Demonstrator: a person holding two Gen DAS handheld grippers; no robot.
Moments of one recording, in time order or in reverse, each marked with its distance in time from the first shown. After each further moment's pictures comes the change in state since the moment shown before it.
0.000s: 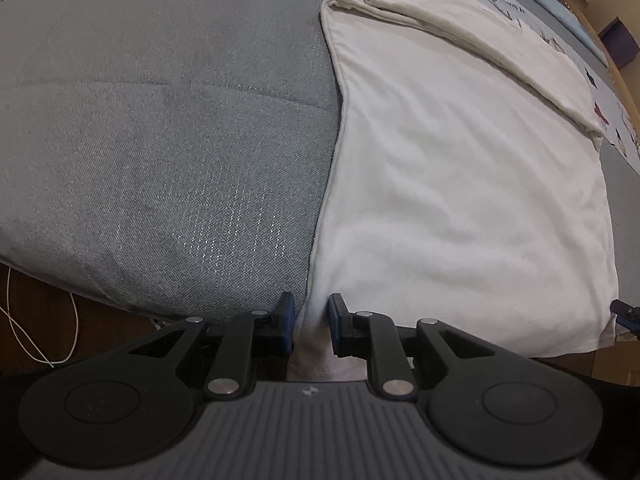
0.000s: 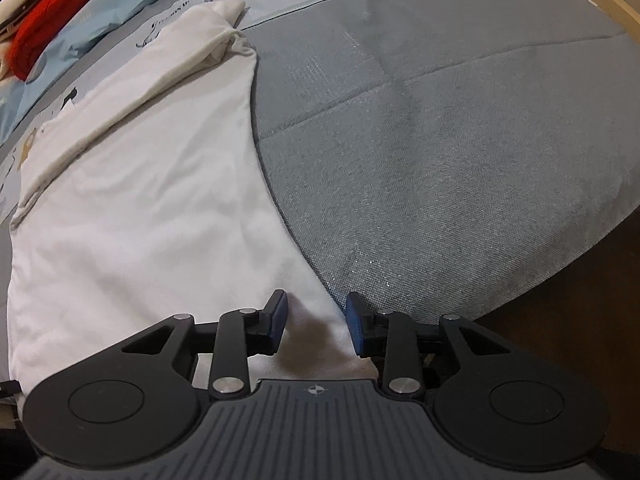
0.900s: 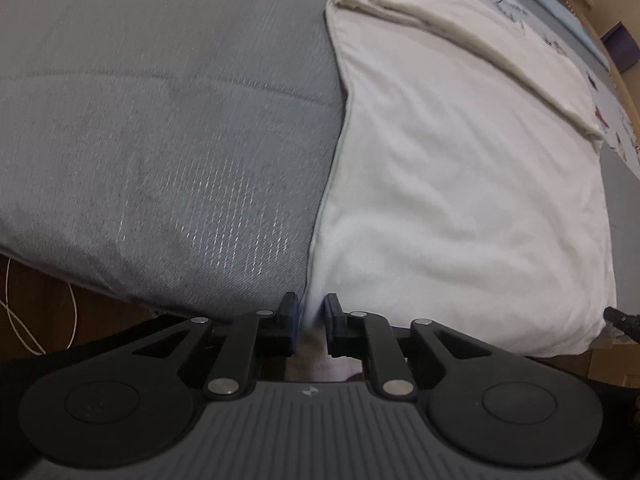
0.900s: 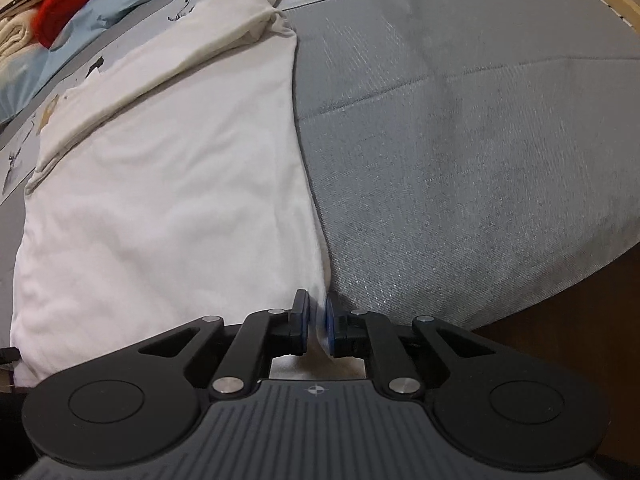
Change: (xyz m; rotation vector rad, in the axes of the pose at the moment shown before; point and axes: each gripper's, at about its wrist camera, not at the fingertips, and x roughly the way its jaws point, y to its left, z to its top) left arm -0.007 0.001 -0.007 -0.015 0.015 0.001; right arm 0.004 0.011 0.000 -0.076 0.038 0.038
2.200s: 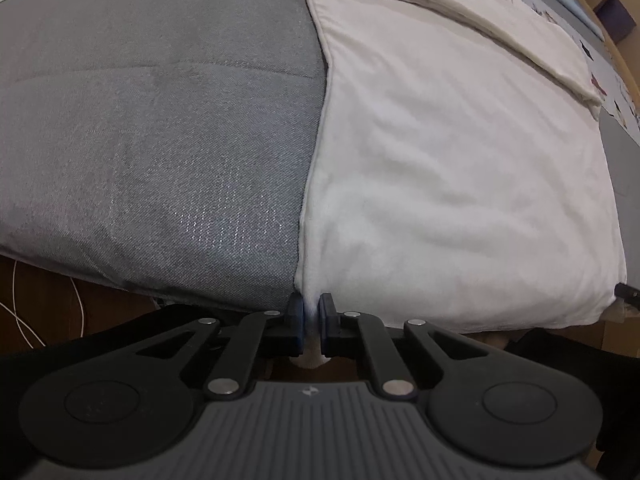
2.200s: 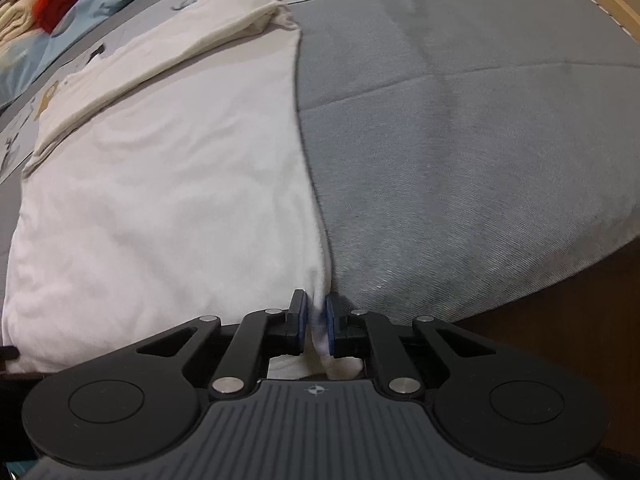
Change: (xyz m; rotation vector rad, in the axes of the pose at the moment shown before) left arm 0.010 -0.013 -0.013 0.061 0.027 0.020; right arm -0.001 0.004 -0.005 -0.014 0.018 -0.053
